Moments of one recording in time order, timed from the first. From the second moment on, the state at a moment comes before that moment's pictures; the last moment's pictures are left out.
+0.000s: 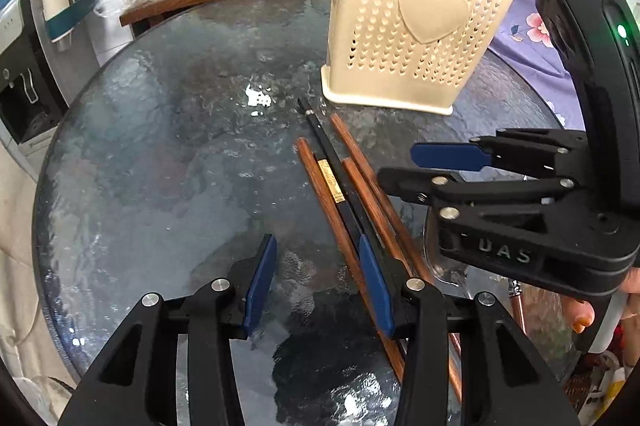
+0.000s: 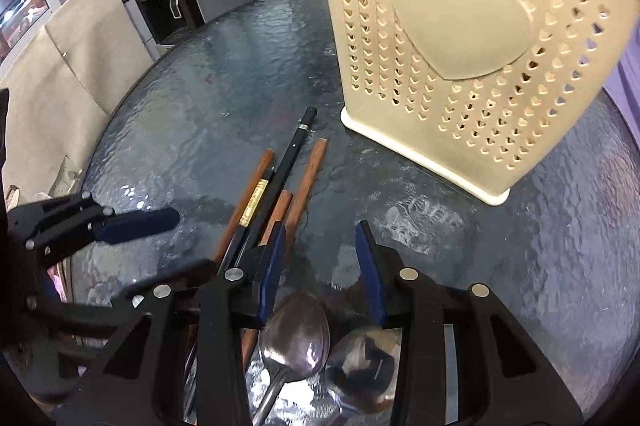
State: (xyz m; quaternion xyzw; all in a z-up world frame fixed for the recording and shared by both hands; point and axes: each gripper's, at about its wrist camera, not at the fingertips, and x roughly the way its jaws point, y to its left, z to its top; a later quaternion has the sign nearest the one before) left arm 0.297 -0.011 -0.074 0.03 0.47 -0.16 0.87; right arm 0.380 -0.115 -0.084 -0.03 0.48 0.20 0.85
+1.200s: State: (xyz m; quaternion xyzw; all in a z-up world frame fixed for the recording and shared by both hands) left arm 0.329 -0.009 -0.077 0.06 0.47 -0.11 0.87; right arm 0.424 -0.082 -0.085 -0.01 0.49 0.15 0.86
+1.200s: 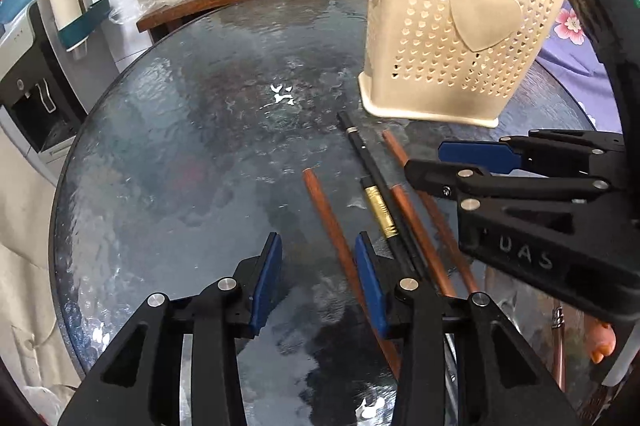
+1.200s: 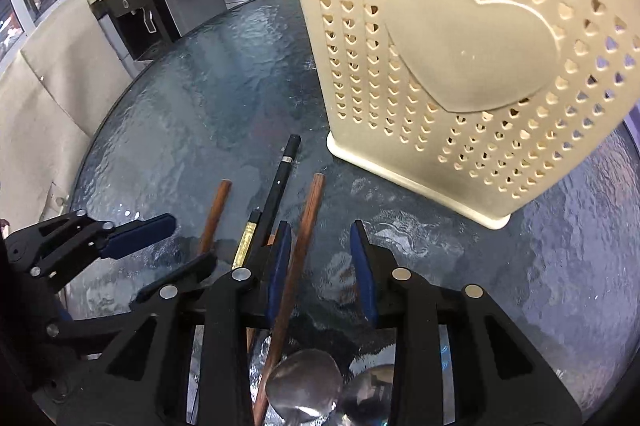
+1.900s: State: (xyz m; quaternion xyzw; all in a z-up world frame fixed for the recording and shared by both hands) left arm 0.358 0.006 -0.076 0.05 0.48 -0.09 0.87; right arm 0.424 -0.077 -0.089 -0.05 0.50 0.12 0.86
